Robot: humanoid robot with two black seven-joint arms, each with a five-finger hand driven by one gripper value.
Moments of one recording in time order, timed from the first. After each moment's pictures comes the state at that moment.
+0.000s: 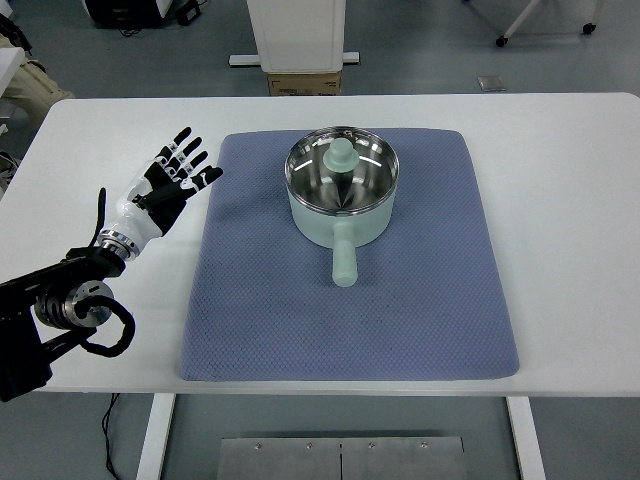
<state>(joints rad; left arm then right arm) -0.77 0.45 -0.25 -0.94 -0.18 -0.13 -0.54 -0.02 0.00 0.47 0.09 -0.45 -0.04 0.03</state>
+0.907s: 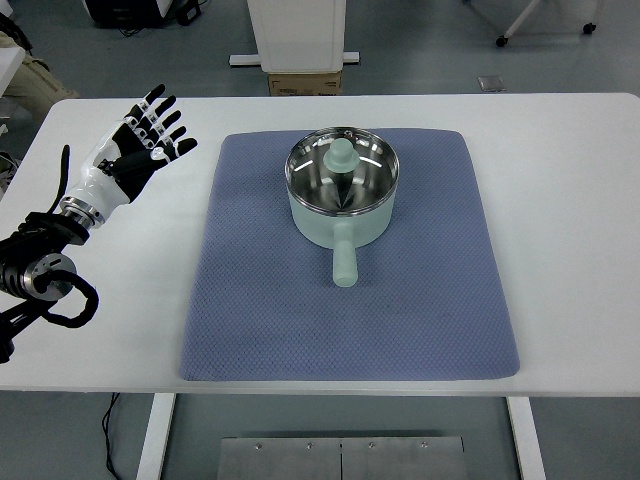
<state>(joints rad) -0.82 0.54 -0.32 -0.94 -0.01 -0.22 -0.54 -0.02 0.00 0.47 0.09 -0.45 -0.04 0.03</state>
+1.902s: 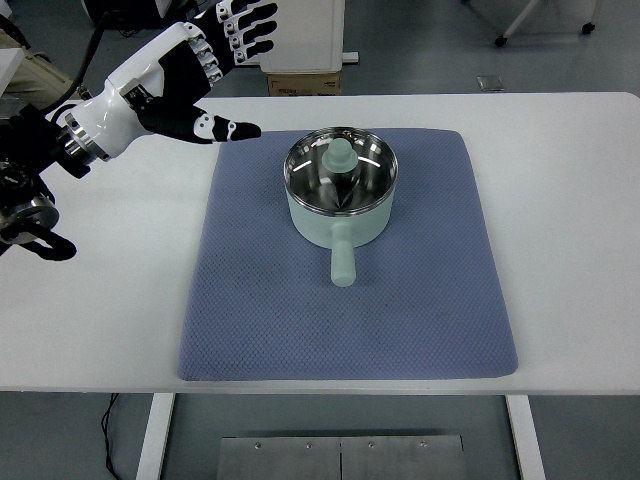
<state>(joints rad) -0.93 0.66 -0.54 -1.35 0.65 -0.29 -0.54 -0.02 0.00 0.47 0.09 -0.45 -0.04 0.03</state>
